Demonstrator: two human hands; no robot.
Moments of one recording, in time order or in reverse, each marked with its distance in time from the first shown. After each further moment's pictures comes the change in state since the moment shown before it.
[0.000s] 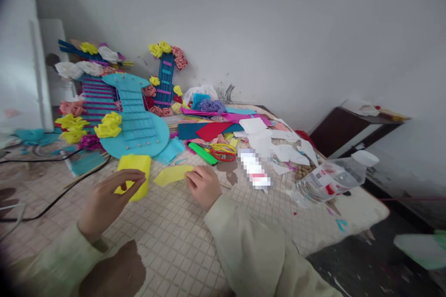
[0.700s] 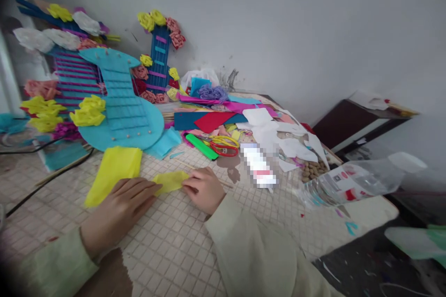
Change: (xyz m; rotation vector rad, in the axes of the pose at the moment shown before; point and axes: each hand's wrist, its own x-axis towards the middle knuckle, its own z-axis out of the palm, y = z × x) left_hand -0.013 -0.002 0.028 0.388 -0.375 0.419; right_hand -0.010 0.011 -0.001 0.149 -0.258 0.046
